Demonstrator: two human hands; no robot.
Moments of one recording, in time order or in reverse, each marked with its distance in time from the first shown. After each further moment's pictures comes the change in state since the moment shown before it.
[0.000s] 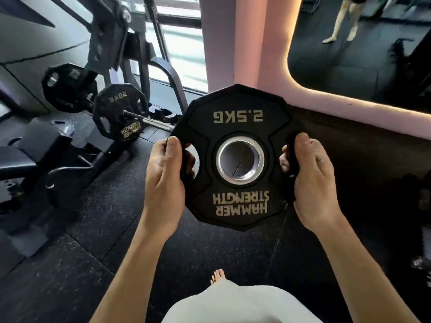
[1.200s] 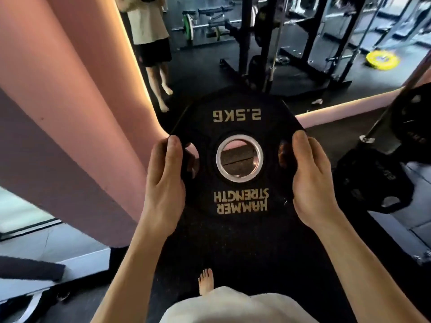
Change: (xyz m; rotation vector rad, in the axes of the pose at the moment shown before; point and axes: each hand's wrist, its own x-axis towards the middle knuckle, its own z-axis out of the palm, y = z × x) left_hand 0.691 -0.135 0.371 -0.144 -0.761 0.011; right_hand 0.634 0.014 -0.081 -0.101 0.806 -0.197
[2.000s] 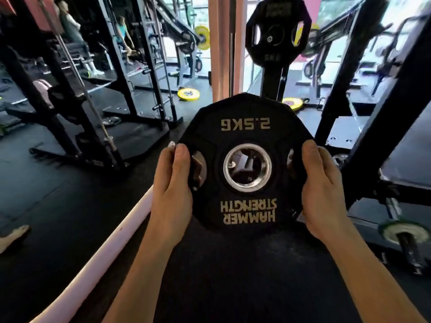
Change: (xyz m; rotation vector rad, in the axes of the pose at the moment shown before) left_hand 0.278 -0.047 0.318 -0.211 -0.844 -0.014; right_hand 0.211 -0.053 -0.129 -0.180 0.952 -0.234
